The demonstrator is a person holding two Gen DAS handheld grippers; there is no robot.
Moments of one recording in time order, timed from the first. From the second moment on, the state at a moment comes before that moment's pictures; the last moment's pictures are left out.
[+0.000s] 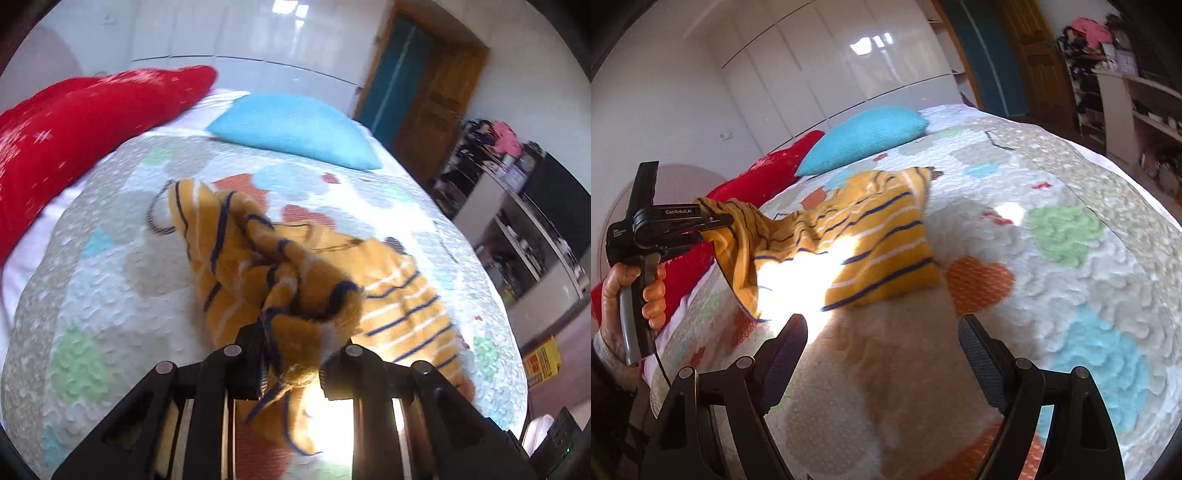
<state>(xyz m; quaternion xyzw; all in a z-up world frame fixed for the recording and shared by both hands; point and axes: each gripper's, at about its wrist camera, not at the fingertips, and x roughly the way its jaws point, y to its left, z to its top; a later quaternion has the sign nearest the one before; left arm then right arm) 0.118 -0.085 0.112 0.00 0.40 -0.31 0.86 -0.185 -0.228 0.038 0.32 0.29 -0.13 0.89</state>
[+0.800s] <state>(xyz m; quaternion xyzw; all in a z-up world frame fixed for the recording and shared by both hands) 0.009 -0.048 0.074 0.07 0.41 -0.34 0.84 -0.136 -0.250 0.090 0.28 0.26 -0.11 0.92</state>
